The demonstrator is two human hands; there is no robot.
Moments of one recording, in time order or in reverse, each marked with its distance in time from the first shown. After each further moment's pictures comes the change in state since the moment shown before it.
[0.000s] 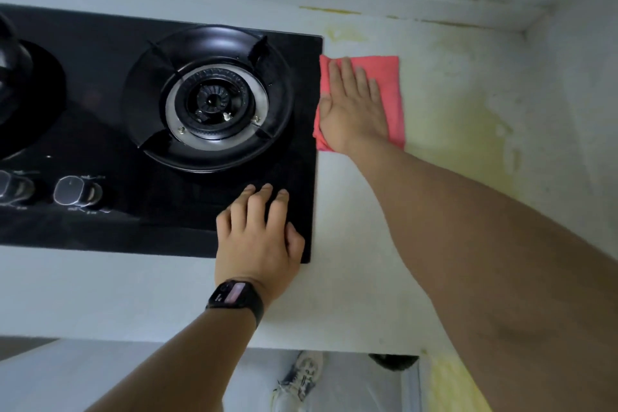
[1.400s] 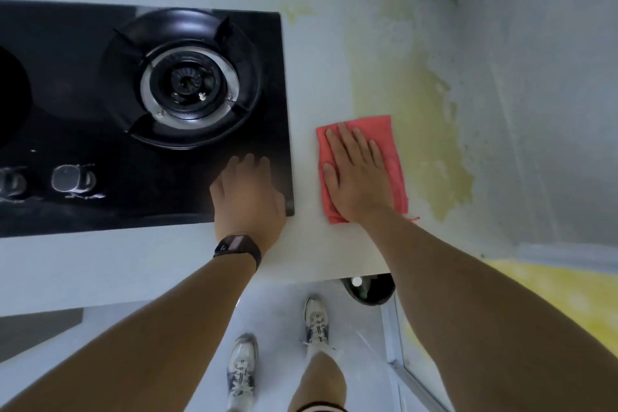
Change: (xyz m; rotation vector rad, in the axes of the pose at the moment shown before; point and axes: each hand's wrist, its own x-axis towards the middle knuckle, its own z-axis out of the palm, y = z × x) left_hand 0.001 0.001 -0.015 -0.041 -0.177 0.004; right_hand -0.187 0.039 0.022 -0.030 0.001 0.029
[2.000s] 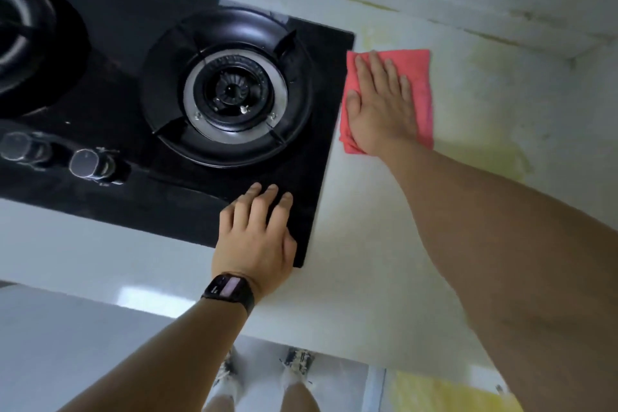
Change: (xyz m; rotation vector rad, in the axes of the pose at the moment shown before) left_hand 0.005 0.004 -0.002 0.076 -0.017 -0.054; right_hand 0.213 -0.021 -0.031 -0.012 -0.005 -0.166
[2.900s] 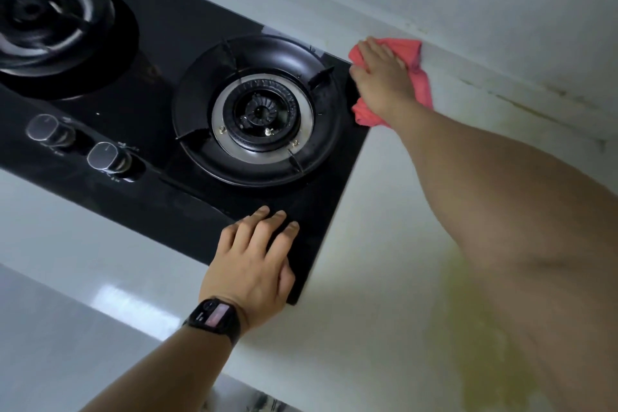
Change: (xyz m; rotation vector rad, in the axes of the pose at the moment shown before) left_hand -0.002 -0.001 0.001 -0.054 0.009 0.017; right_hand 0.125 -0.034 -0.029 0.230 -0.071 -0.187
